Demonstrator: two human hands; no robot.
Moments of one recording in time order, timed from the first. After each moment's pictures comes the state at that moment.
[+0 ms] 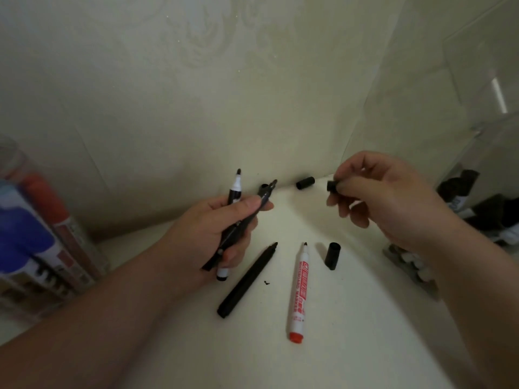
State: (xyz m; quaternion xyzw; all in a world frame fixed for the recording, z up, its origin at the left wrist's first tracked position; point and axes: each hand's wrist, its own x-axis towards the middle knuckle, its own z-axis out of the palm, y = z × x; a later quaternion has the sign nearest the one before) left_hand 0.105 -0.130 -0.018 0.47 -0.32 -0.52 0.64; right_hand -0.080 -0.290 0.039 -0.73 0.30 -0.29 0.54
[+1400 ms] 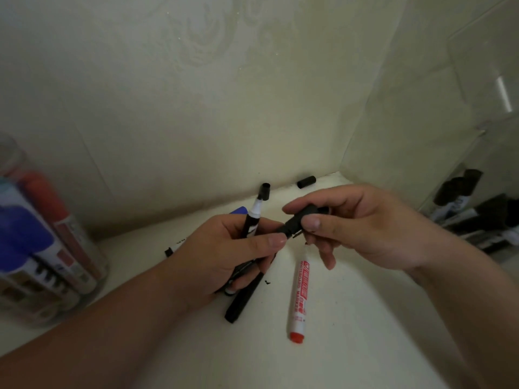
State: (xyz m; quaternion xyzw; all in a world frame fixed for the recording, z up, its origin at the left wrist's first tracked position) left_hand 0.088 -0.119 -0.020 0.50 -0.41 -0.50 0.58; right_hand -0.079 -0.268 0.025 -0.76 0.12 -0.11 0.63
